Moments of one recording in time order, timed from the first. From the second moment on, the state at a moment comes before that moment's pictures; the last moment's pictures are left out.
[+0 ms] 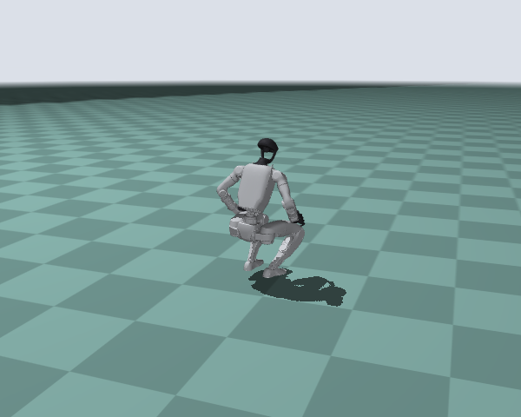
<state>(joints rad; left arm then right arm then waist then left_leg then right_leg) 0.01 0.69 -0.48 0.19 0.49 -0.39 0.57 -0.02 -0.61 0.37 0.25 0.02 -0.47 -0.43 -0.02 -0.03 0.41 -1.57 0.06 0.17 2.22 -0.71 0.13 -1.48 -0.21 -0.07 2.31 -0.80 -0.12</state>
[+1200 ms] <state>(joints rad) -0.27 0.20 -0.46 1.24 -0.12 -0.13 -0.21 -0.08 -0.23 0.28 1.32 0.28 -0.09 0.09 -0.12 -0.07 0.05 -0.39 -0.15 0.06 1.06 -0.80 0.02 -0.45 -0.20 -0.08 1.22 -0.77 0.16</state>
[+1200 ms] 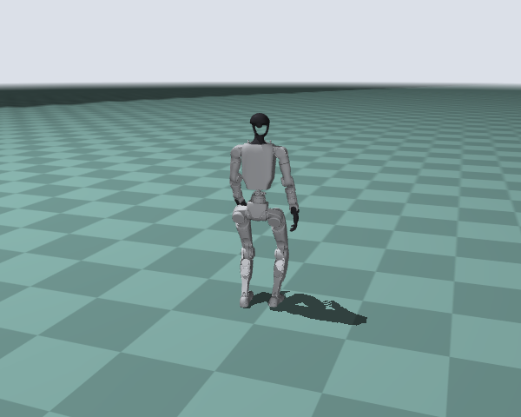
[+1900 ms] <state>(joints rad) -0.37 0.26 -0.53 1.29 0.13 -0.10 0.00 -0.28 -0.27 0.39 1.32 0.11 -0.10 -0.07 -0.05 -0.10 -0.01 -0.66 -0.10 0.03 1.14 -0.80 0.00 -0.66 -0.20 -0.19 1.25 -0.79 -0.01</state>
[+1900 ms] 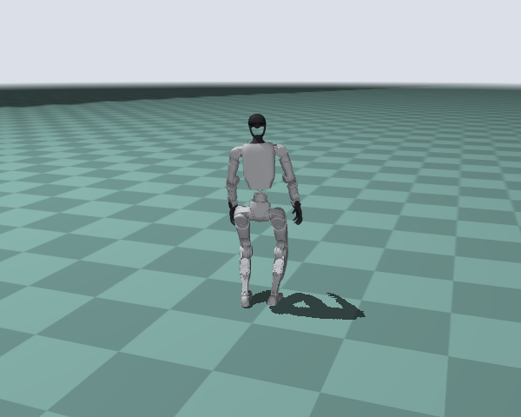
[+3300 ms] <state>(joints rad) -0.98 0.41 -0.54 1.20 0.13 -0.03 1.57 -1.23 -0.13 0.52 1.06 -0.06 -0.14 -1.46 -0.20 -0.11 0.30 -1.55 -0.13 0.39 2.34 -0.87 -0.20 -1.37 -0.13 0.03 2.36 -0.87 0.02</state>
